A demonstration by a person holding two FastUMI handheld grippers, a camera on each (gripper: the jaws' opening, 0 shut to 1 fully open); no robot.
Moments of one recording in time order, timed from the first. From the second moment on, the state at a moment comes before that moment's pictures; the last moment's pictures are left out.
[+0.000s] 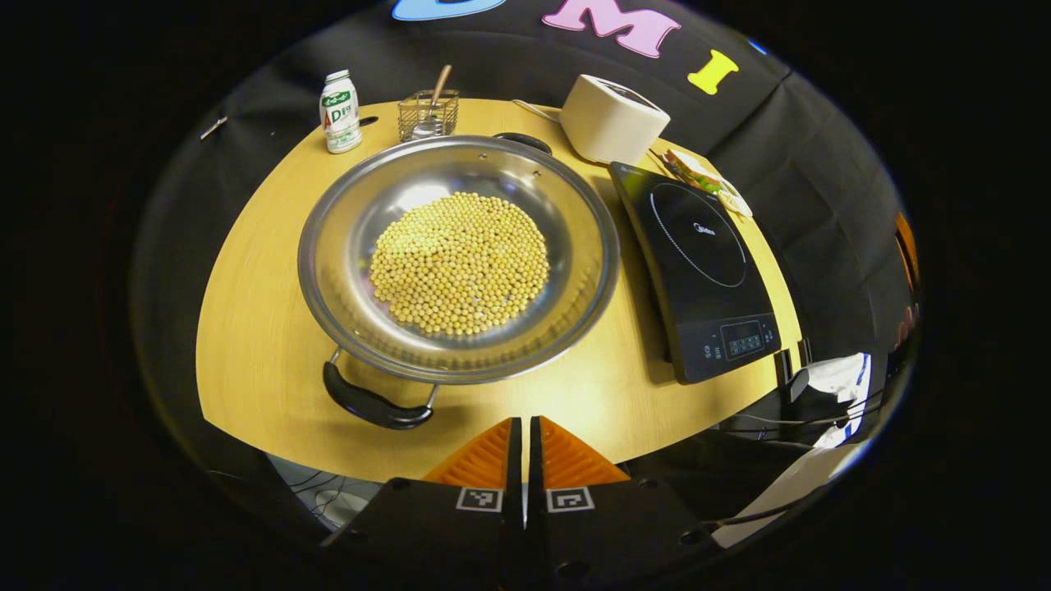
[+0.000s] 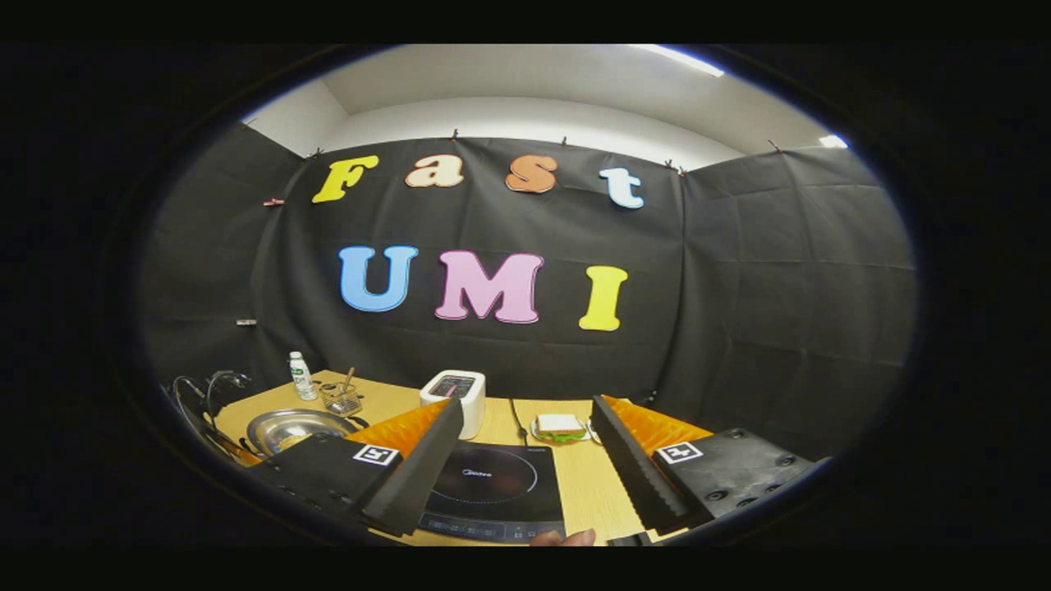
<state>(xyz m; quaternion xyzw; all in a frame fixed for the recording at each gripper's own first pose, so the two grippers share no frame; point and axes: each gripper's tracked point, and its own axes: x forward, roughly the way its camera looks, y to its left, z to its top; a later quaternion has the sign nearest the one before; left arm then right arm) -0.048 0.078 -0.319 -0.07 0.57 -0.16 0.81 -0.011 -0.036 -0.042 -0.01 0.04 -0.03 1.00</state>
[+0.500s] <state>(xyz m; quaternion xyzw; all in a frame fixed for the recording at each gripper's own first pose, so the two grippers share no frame) -0.030 0.107 -0.337 -0.06 0.57 -0.14 0.81 -0.013 -0.042 -0.047 -0.01 0.05 -0.03 1.00</state>
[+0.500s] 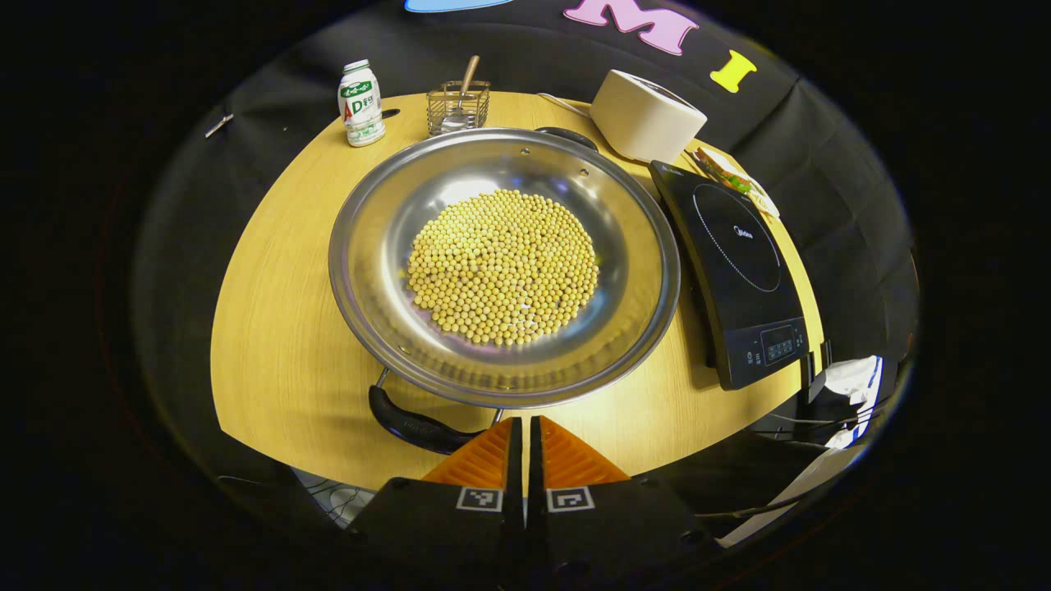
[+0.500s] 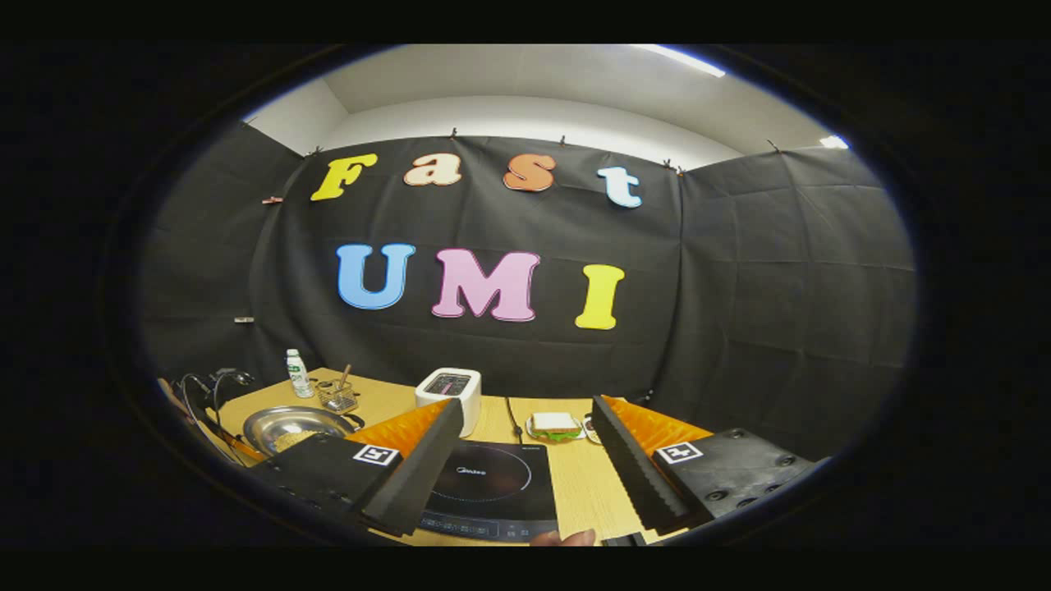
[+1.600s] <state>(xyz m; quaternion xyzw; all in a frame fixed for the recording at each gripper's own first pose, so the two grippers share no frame) 0.017 0.235 -0.351 -0.02 0.54 -0.03 0.84 -0.011 -0.048 -0.058 -0.04 0.07 -0.04 1.00</state>
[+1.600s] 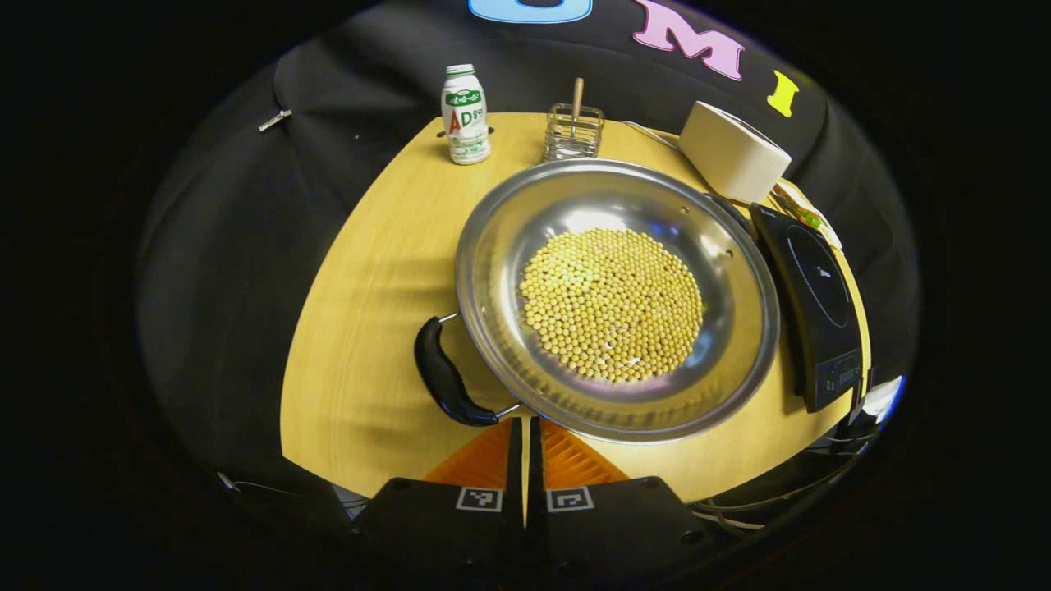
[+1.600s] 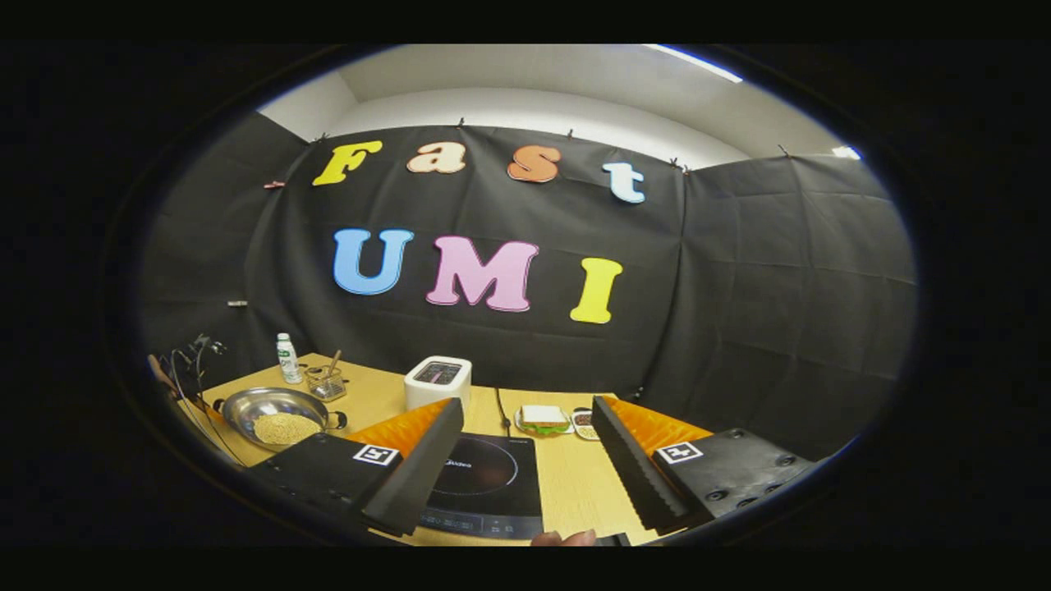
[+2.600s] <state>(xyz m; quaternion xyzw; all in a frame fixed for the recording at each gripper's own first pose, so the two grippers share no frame) 0.117 0.302 -0.359 0.03 0.50 0.05 0.87 -0.012 -0.045 -0.068 -0.07 0.09 -0.05 0.99</state>
